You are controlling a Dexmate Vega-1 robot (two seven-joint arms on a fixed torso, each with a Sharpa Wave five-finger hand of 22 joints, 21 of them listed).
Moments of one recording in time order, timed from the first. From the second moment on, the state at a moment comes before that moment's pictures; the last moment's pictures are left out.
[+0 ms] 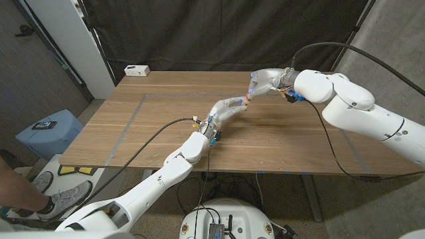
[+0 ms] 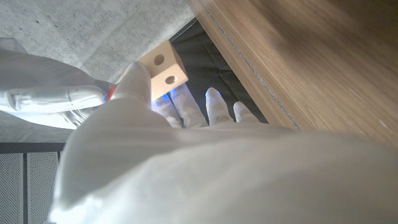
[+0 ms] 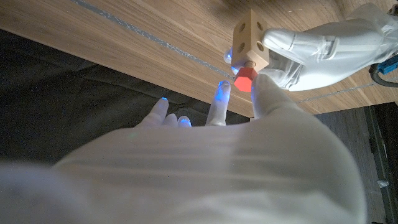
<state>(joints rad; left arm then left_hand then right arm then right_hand) 0.81 0.33 0.67 -1.33 -0.11 -0.43 0.20 0.98 0.02 0.22 -0.14 0.19 0.81 -0.21 0.19 0.18 0.80 -0.22 0.21 0.40 0.40 -0.04 0.21 0.19 0.08 0.11 0.19 0.18 -0.62 -1.01 -0.62 -2.29 -0.40 -0.57 0.47 0.80 -0.06 0.47 -0.15 0.19 0.57 0.02 0.65 0.28 0.01 0.17 0.23 0.21 -0.06 0.17 0.23 0.21 0.15 0.12 0.20 0.17</state>
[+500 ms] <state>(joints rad) 0.82 0.33 0.67 -1.34 -0.11 -0.43 0.20 0.98 0.02 0.22 -0.14 0.19 0.81 -0.21 0.19 0.18 0.80 -0.22 0.21 0.40 0.40 -0.04 0.21 0.19 0.08 0.11 0.19 0.18 -0.62 -1.01 -0.63 -2.29 -0.41 -0.58 0.47 0.81 -0.06 0.47 -0.16 0.19 0.58 0.03 0.67 0.29 0.03 0.17 0.23 0.21 -0.05 0.17 0.23 0.21 0.16 0.12 0.20 0.17</state>
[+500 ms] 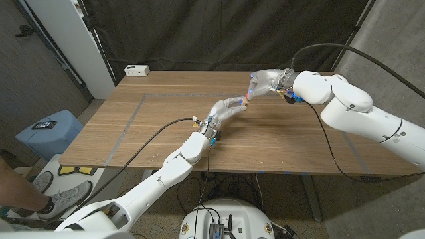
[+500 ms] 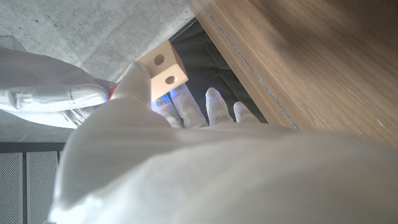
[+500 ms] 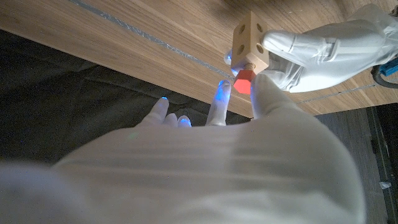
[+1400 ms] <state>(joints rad) 0.82 0.33 0.67 -1.35 -0.11 -0.42 0.20 0.98 0.03 0.22 -0.14 0.19 0.81 -0.21 0.19 0.18 0.80 -0.22 0.21 0.40 0.40 -0.04 0.21 0.19 0.08 0.11 0.19 0.18 -0.63 -1.00 -0.63 -2.31 -0.44 -0.61 0.46 0.81 -0.05 0.47 -0.16 0.19 0.61 0.02 0.71 0.32 0.07 0.17 0.24 0.21 -0.02 0.16 0.23 0.22 0.19 0.12 0.20 0.17</state>
